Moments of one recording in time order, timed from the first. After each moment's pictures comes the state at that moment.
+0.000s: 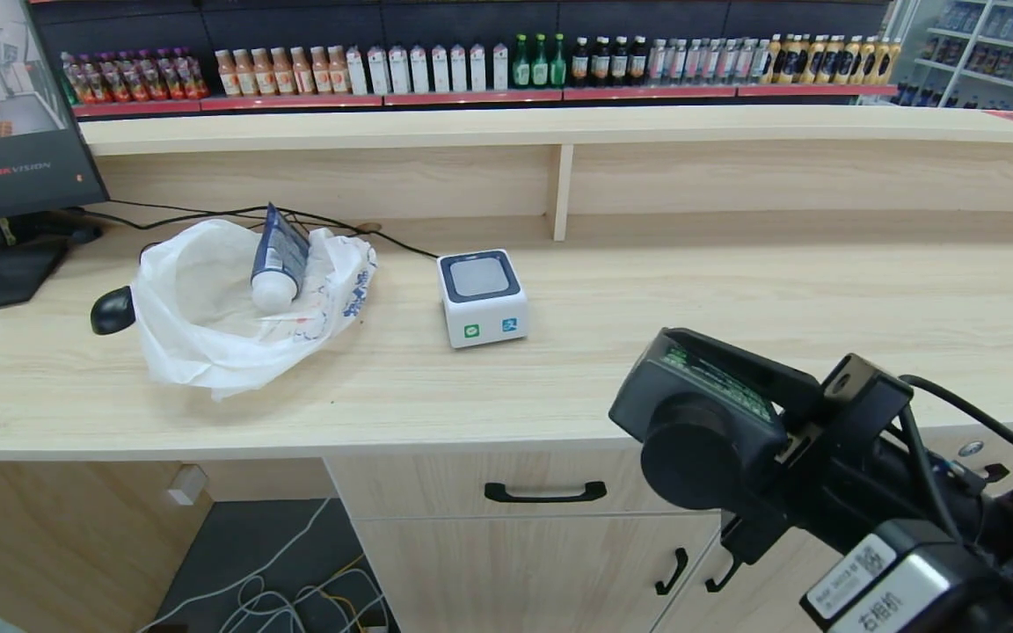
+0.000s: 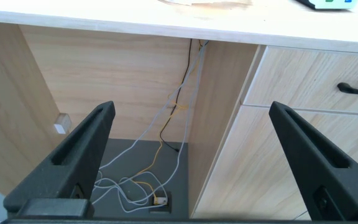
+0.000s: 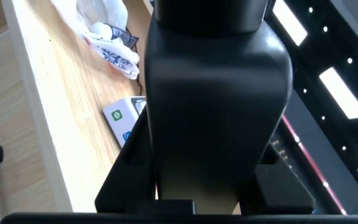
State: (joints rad) left arm 0.00 0.00 0.00 0.00 0.01 -0.01; right arm 0.79 1.57 -0.33 -1.57 0.14 -1.18
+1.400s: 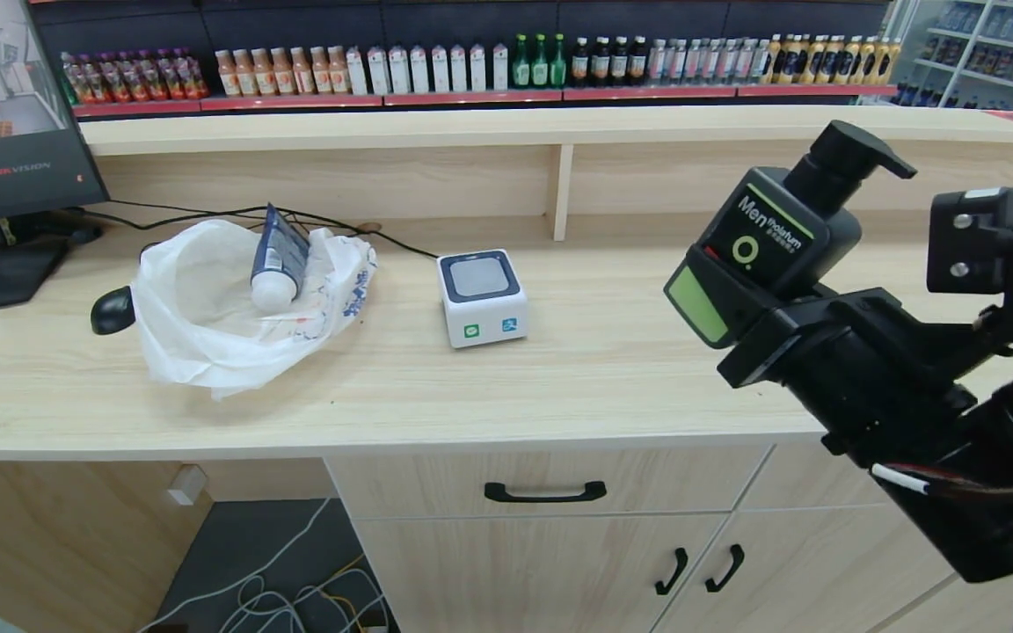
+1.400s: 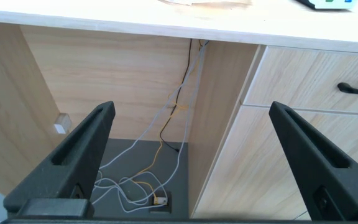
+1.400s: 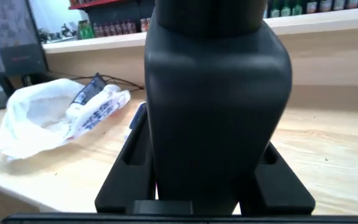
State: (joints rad) left arm 0.00 0.00 0.00 0.00 0.01 -0.01; right arm 0.71 1.59 -0.53 -1.45 -0.29 -0.02
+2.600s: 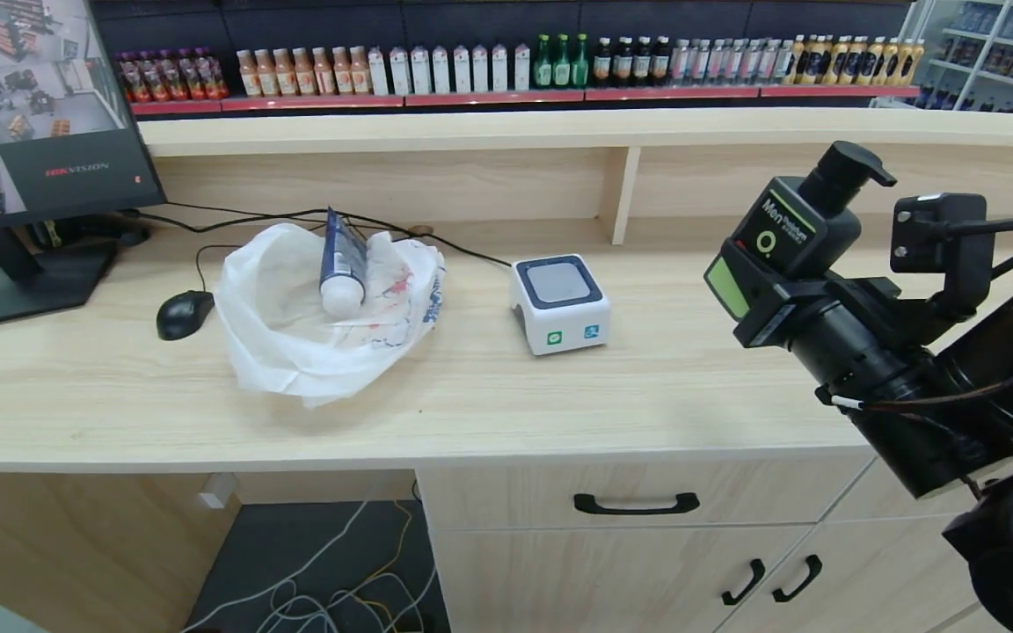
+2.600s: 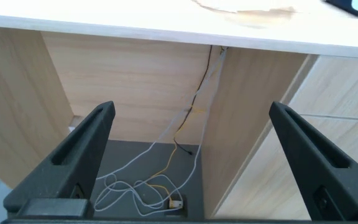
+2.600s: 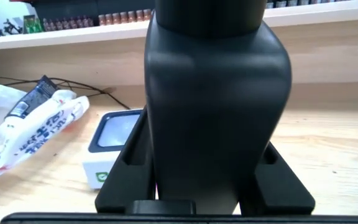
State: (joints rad) left arm 0.00 0.00 0.00 0.00 0.01 -0.01; right arm 0.50 1.71 -0.57 -1.49 -0.24 -0.03
